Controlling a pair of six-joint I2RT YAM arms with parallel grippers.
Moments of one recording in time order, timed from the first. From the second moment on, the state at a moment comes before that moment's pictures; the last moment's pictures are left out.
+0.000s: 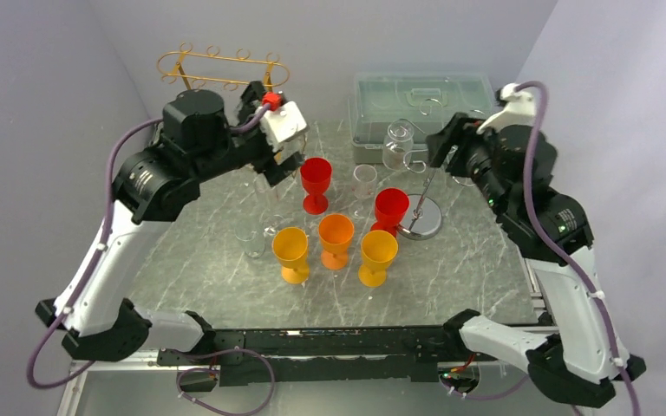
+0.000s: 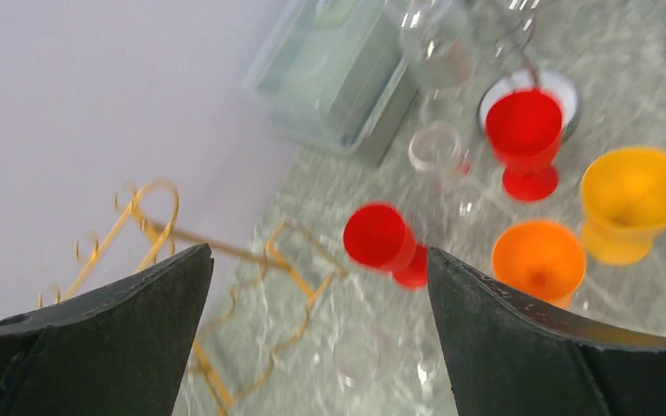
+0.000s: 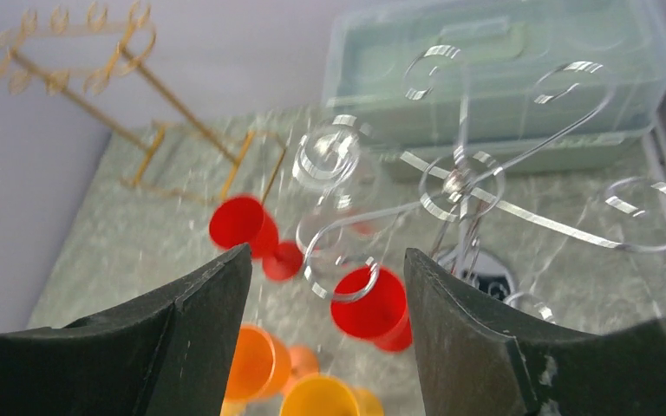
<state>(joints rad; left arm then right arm) -0.76 1.36 2.00 -0.86 0.13 0.54 0.44 1.06 1.68 -0.81 0.30 0.37</state>
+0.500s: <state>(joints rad) -0.53 1.13 1.66 -0.96 0.14 0.56 1.19 1.10 1.36 -1.13 0.66 0.69</state>
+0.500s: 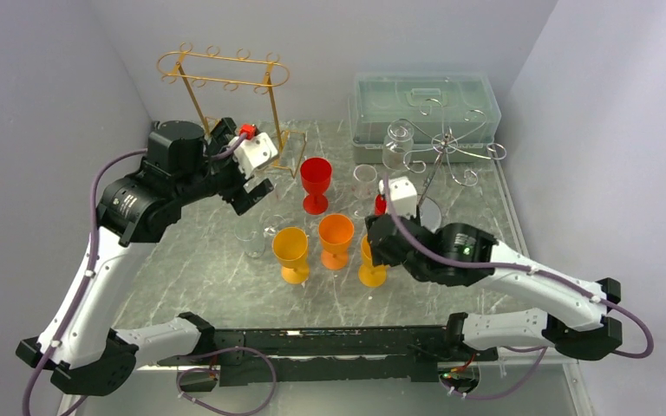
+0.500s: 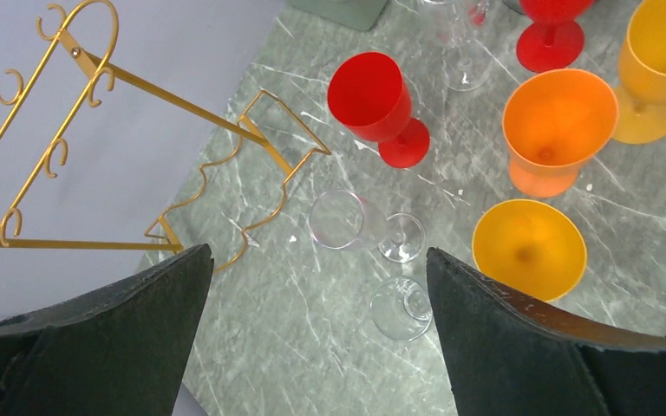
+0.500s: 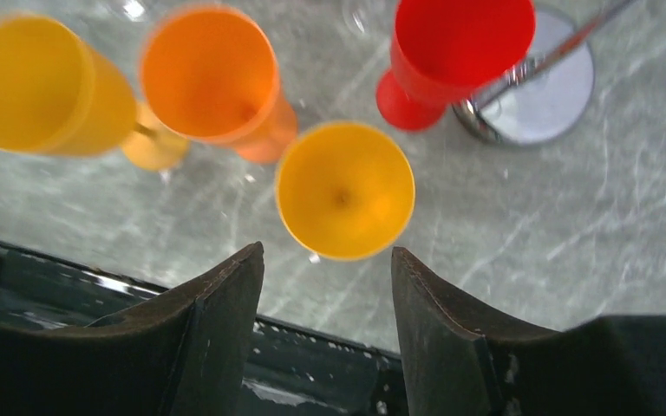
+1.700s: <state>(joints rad) -0.53 1.11 1.66 -1.08 0.35 0.54 0.93 0.93 0.83 -0.83 0.52 0.77</state>
